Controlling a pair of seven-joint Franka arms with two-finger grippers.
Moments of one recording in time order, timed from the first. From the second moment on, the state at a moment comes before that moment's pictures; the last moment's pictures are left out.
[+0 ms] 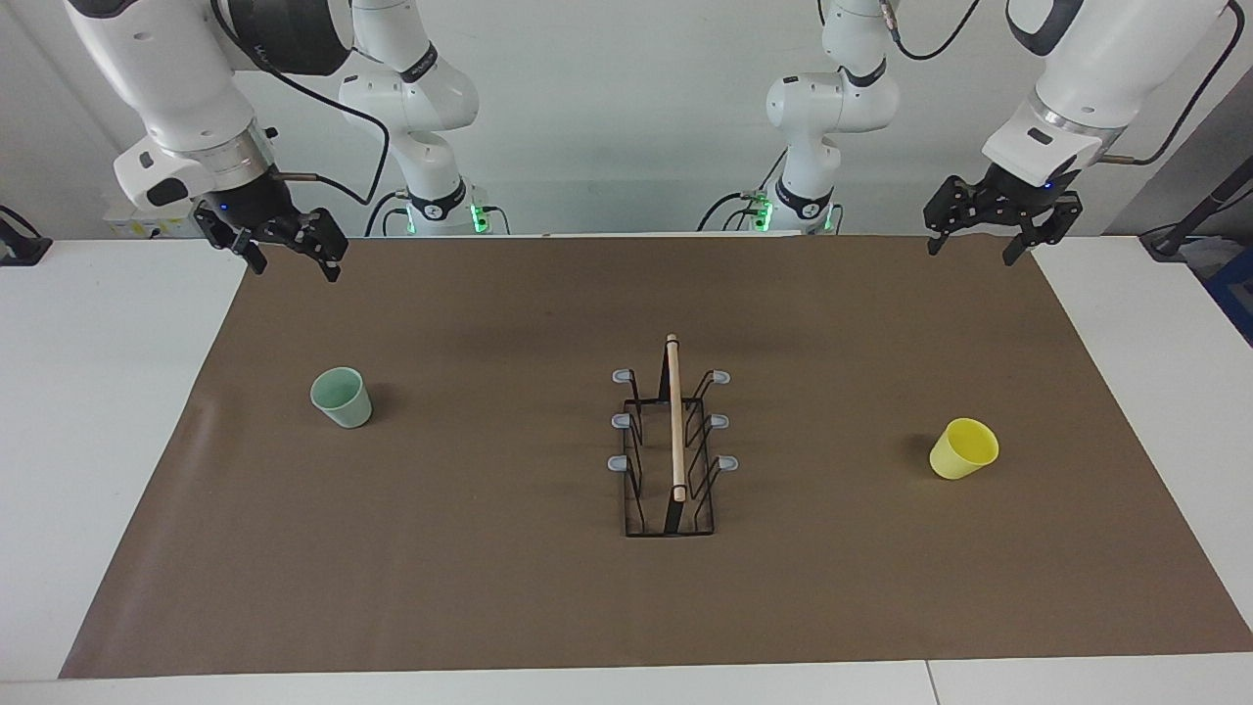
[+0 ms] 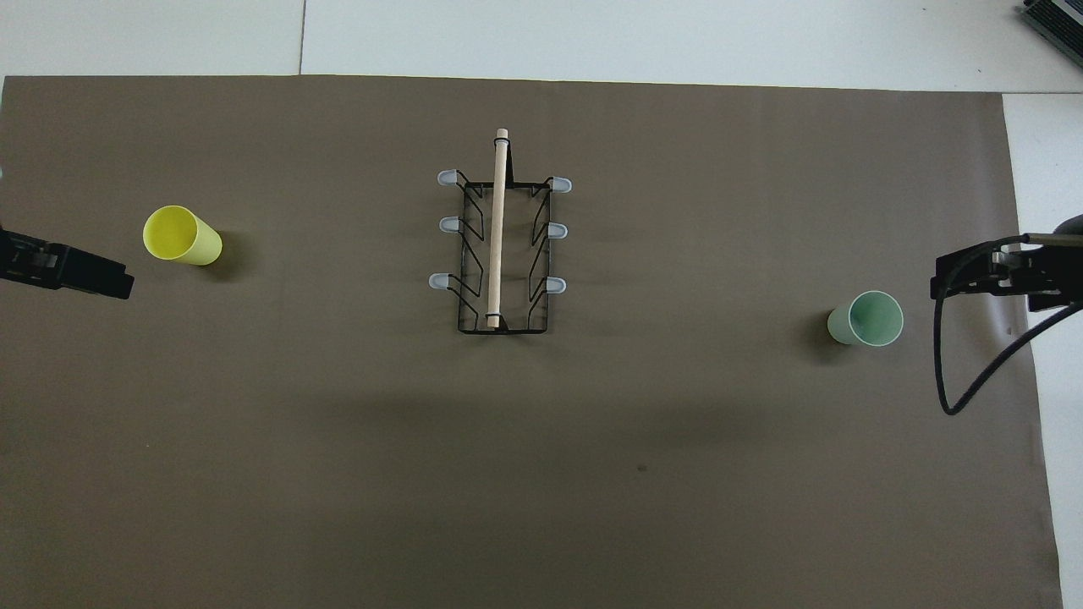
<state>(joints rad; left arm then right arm) -0.07 0.00 0.01 -1.52 -0.02 1.50 0.18 0.04 -0.03 -0.06 -1.63 -0.02 1.57 0.13</state>
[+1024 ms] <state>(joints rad) -0.07 0.00 0.01 -1.52 -0.02 1.50 0.18 0.09 0.04 -0.05 -1.87 -0.09 1.79 -0.06</state>
